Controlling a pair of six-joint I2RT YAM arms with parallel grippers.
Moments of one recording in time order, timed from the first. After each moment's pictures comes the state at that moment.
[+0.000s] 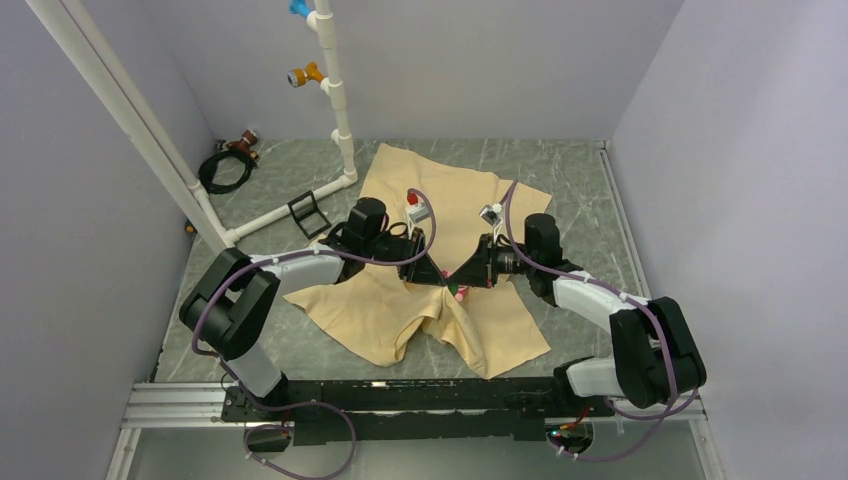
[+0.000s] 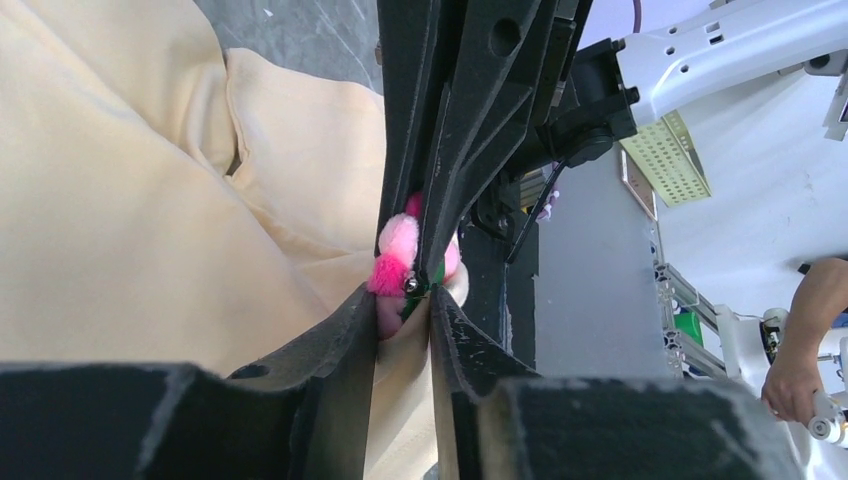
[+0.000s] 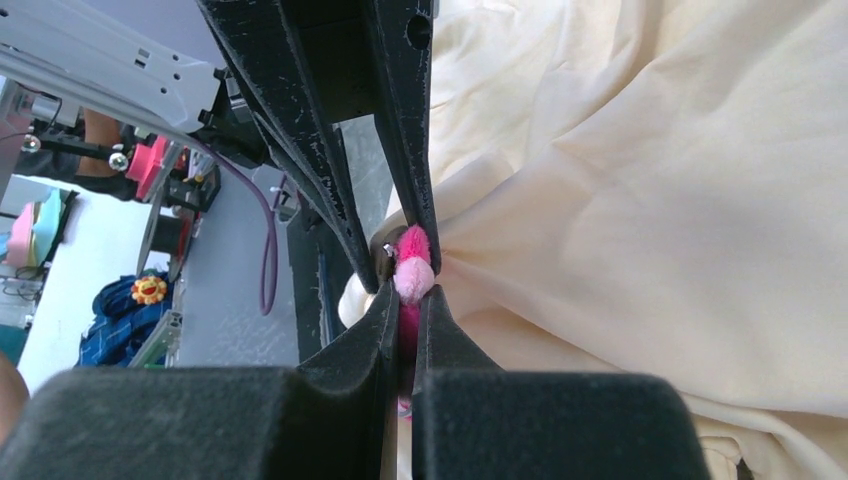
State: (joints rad) left arm -0.63 1.65 0.88 0.35 1.00 -0.41; right arm 0.31 1.33 0.54 0.36 -1.09 0.40
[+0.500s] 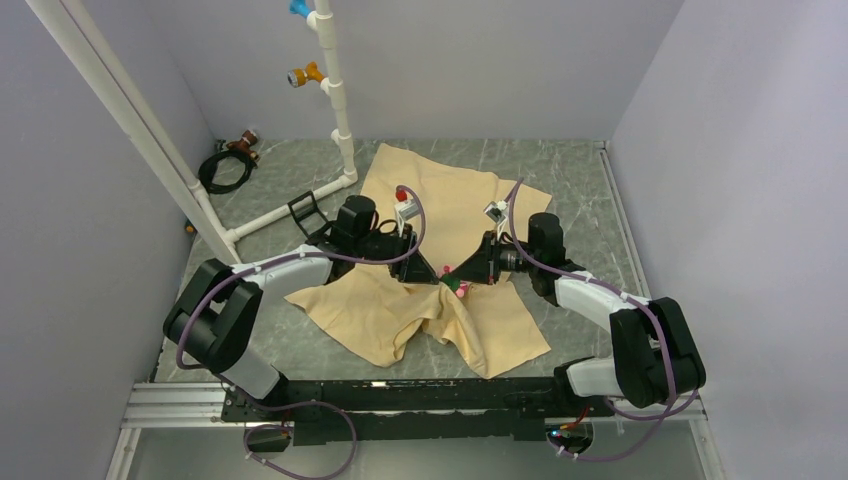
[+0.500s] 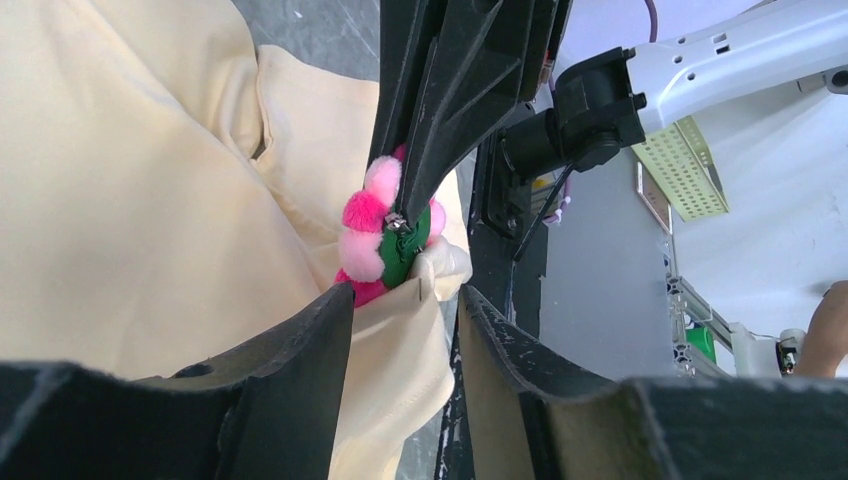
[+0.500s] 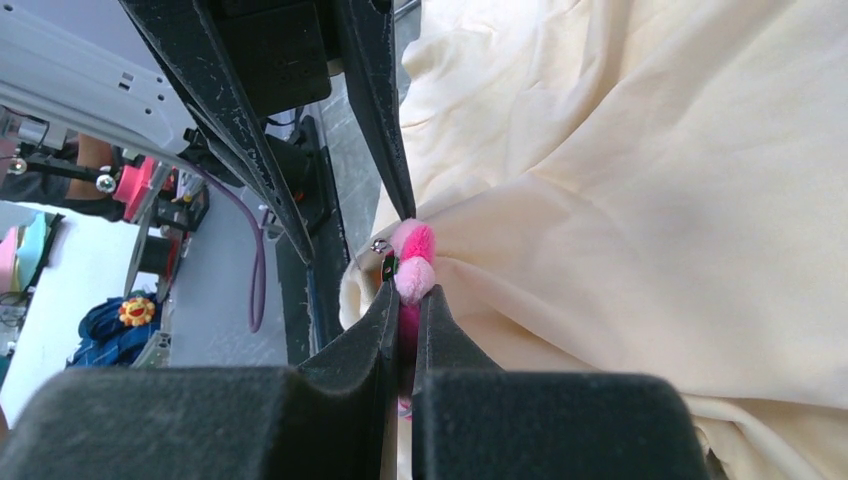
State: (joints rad) left arm -0.59 1.56 0.86 0.27 0.96 -0.38; right arm 0.28 1.33 0.53 0.39 -1.07 0.42
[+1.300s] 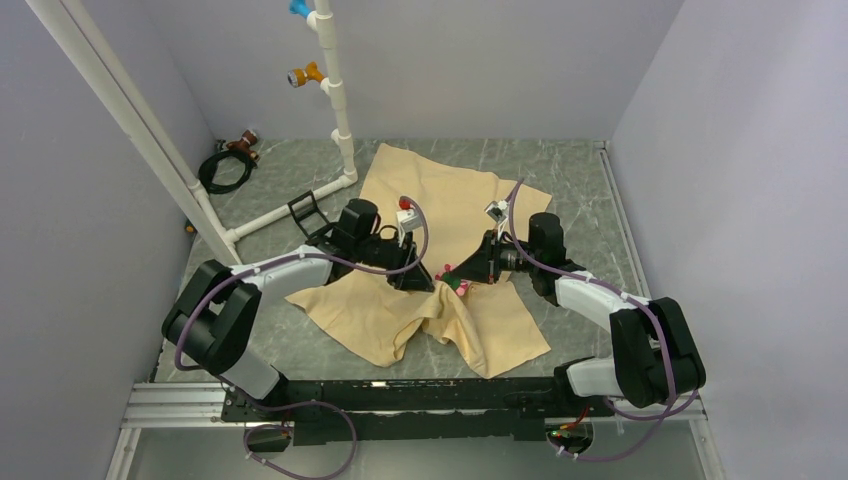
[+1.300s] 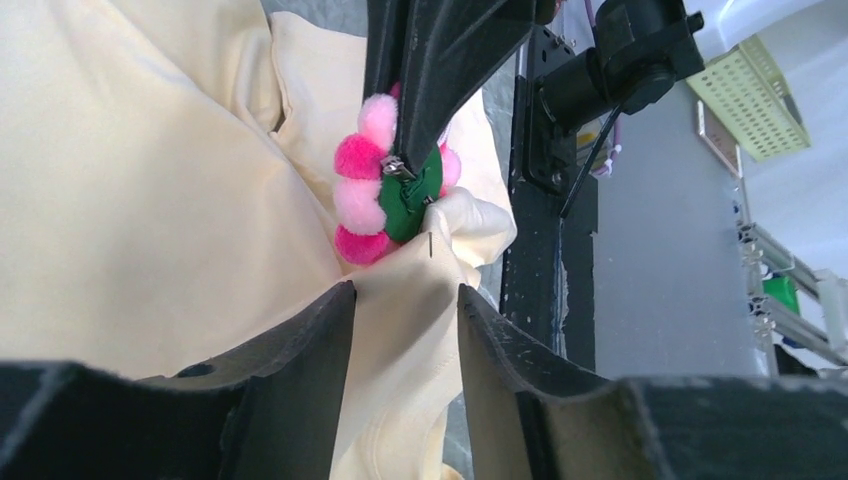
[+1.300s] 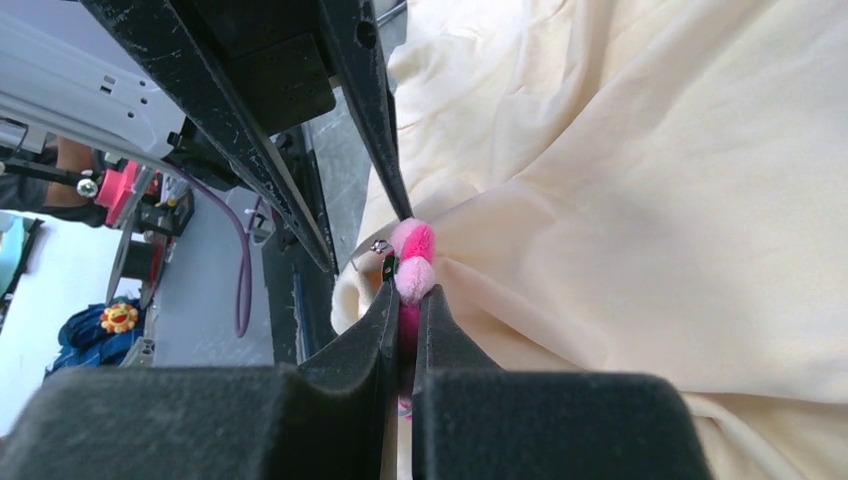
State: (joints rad) left arm -0.59 1.55 0.86 0.15 0.96 -0.16; right arm 0.28 1.33 0.53 0.39 -1.05 0.40
